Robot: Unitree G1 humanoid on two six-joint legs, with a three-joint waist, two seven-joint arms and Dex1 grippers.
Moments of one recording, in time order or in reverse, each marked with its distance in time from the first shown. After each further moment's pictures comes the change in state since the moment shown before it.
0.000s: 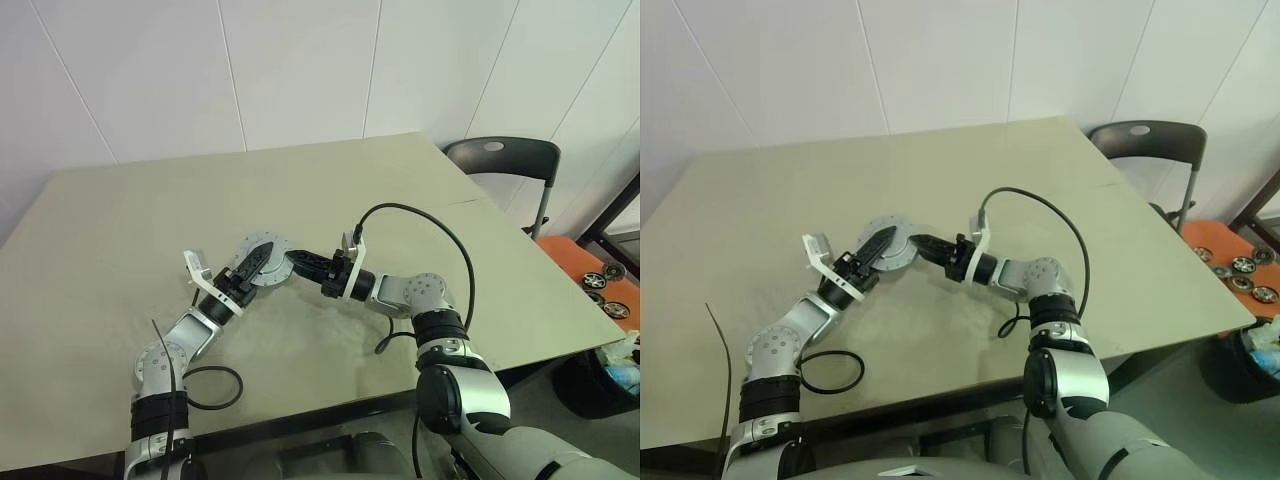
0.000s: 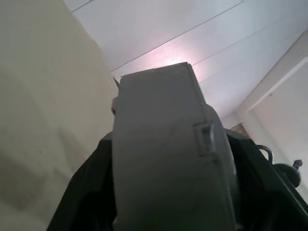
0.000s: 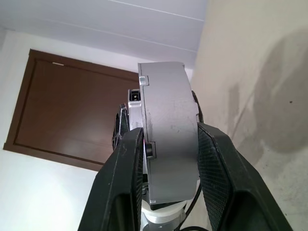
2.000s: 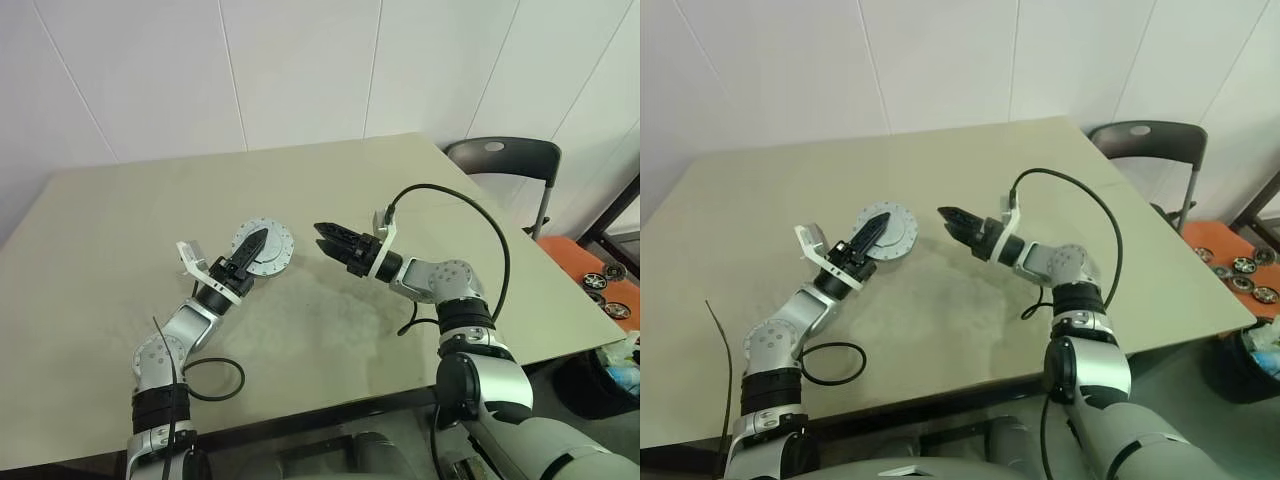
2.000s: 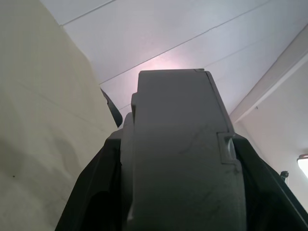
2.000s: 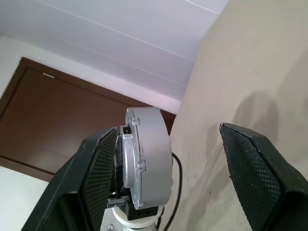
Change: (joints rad) left arm -0.039 -0.008 0.029 -0.001 -0.069 -0.005 0.047; right arm -0.043 -0.151 -0.007 -0.012 -0.001 -0.094 0.057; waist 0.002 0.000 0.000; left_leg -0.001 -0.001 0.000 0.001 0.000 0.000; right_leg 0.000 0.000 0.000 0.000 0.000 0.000
